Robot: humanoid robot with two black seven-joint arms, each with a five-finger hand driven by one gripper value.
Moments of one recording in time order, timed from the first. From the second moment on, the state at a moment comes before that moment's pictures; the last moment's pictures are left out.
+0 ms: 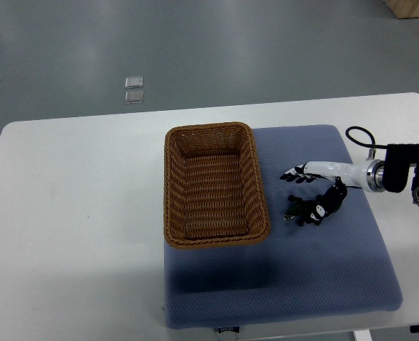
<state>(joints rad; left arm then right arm) -0.02 0.00 -0.10 -0.13 0.04 0.01 0.13 0.66 -0.68 0.54 1.39 -1.26 0.37 -0.18</state>
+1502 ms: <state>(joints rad) -0.01 0.00 -0.10 -0.13 0.04 0.01 0.13 0.64 -0.66 0.56 1.35 -1.30 0.36 -0.15</state>
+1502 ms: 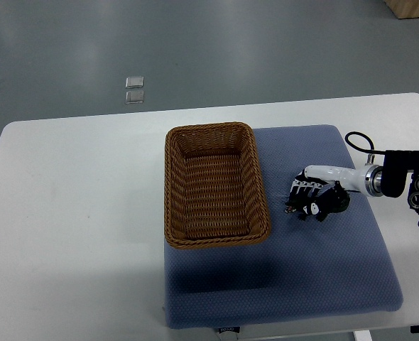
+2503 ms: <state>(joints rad) -0.01 0.00 -0.10 -0.14 0.04 0.01 0.13 1.03 -0.77 0.57 1.36 -1.25 0.45 -0.15</state>
